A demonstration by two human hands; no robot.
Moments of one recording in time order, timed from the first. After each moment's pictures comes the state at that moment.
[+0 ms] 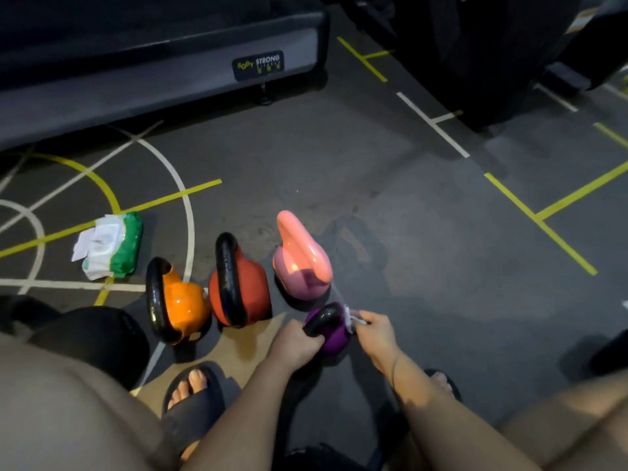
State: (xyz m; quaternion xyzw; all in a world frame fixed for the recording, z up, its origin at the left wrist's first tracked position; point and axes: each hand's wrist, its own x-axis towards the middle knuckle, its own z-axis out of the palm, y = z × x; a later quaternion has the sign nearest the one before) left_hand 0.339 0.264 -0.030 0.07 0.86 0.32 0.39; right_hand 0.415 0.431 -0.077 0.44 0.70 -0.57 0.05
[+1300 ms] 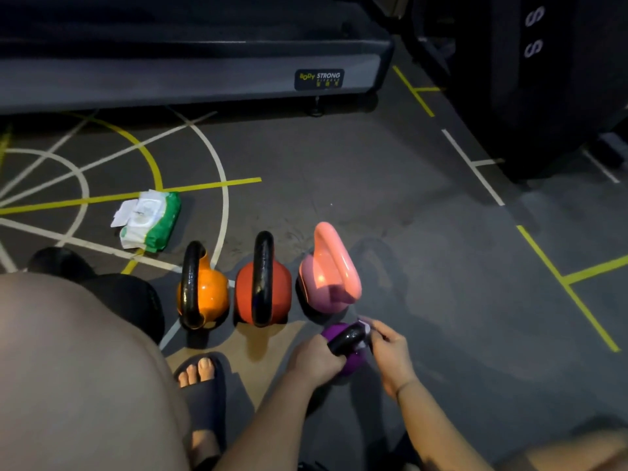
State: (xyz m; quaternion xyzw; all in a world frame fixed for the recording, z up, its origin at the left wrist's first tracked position) left_hand 0.349 0.268 -0.035 0.03 0.86 0.32 0.40; right_hand 0.397 0.419 -0.042 0.40 0.64 -0.65 -0.02
